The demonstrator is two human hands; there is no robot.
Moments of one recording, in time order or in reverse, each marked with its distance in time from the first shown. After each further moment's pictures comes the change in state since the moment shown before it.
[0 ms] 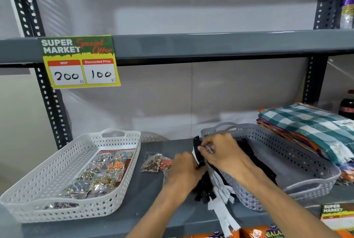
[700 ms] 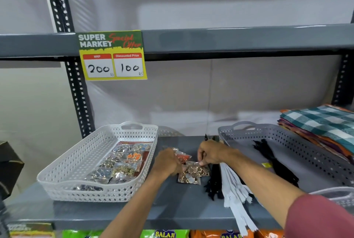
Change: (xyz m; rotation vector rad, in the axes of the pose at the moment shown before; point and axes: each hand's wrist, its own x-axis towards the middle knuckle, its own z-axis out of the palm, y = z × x) left_hand 0.023 -0.081 -0.035 -0.030 -0.073 -0.234; right_hand 0.066 0.004 0.078 -0.187 -0.628 -0.083
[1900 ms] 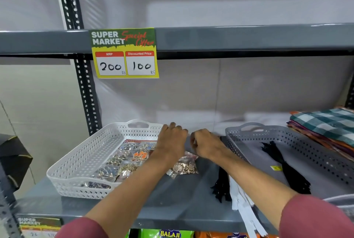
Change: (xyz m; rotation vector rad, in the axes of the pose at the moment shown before) left_hand 0.013 0.025 -0.041 0.823 0.321 0.422; right_hand 0.006 -0.051 -0.004 -0.005 0.363 -0.021
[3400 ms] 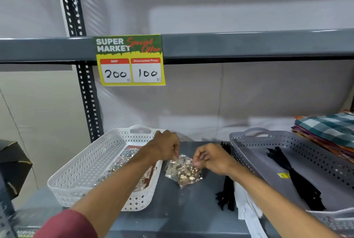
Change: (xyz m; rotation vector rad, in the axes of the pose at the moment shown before) left_hand 0.009 -0.052 0.007 -0.392 -0.260 0.059; right_hand -0.021 0.013 0.008 0.498 -0.150 -0.025
